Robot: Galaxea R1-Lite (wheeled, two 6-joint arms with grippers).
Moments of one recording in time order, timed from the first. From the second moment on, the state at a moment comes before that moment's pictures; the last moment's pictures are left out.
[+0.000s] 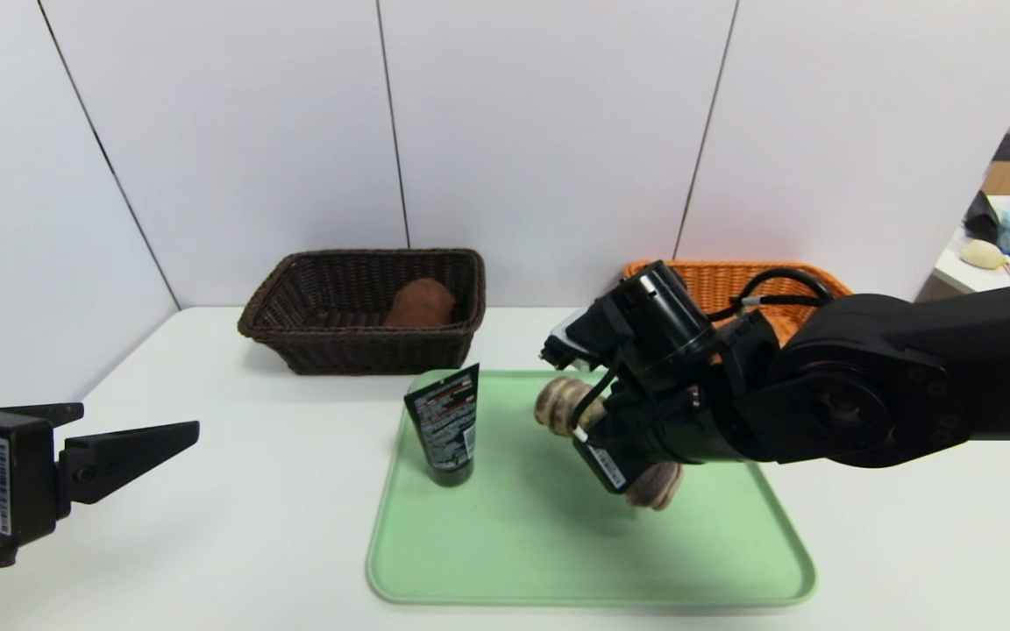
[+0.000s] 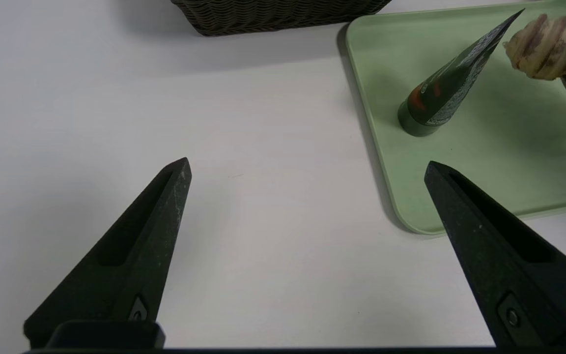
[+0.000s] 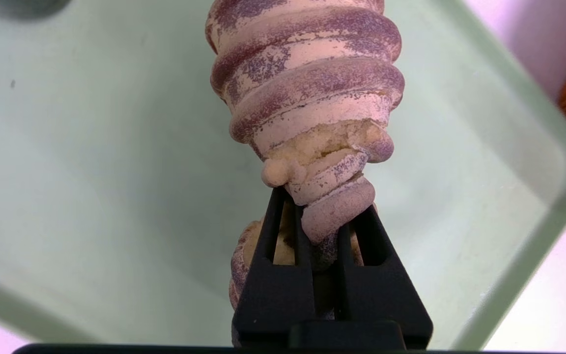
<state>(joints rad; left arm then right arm) -0.38 1.00 -0.85 0.30 0.12 -0.17 0.75 1.88 -1.26 0.24 -0.26 -0.10</state>
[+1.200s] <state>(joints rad) -0.38 1.00 -0.83 0.30 0.12 -0.17 0.38 1.90 -1.71 0.12 -0.40 -0.10</state>
